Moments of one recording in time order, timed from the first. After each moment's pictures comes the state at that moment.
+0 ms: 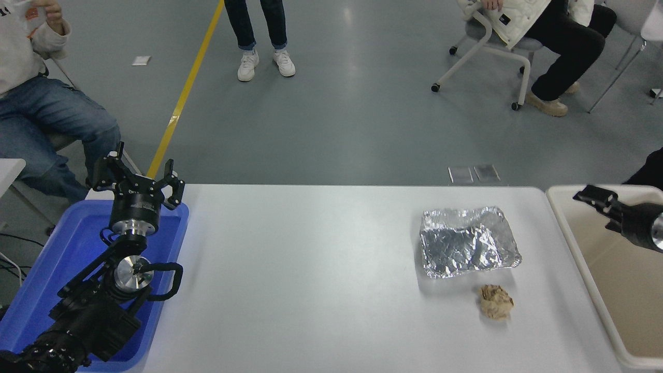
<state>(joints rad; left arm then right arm) -0.55 0.19 -1.04 -0.55 0.03 -0.40 -0.57 1.17 -1.00 -0.34 1.08 -0.72 0.16 0.06</state>
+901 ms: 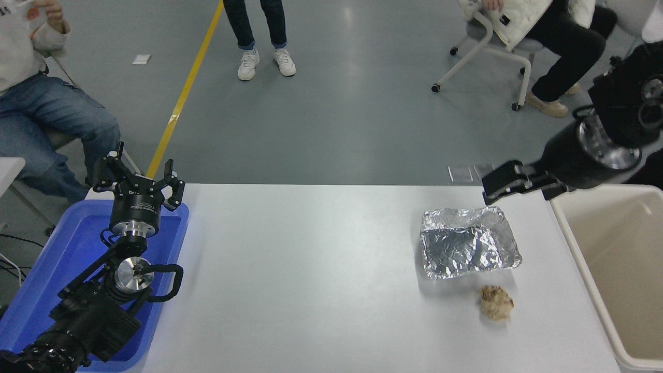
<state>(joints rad) -0.55 0.19 -1.04 -0.55 0.03 -0.40 -0.57 2.47 -0.33 -1.33 1.65 -0.22 0.64 0.06</state>
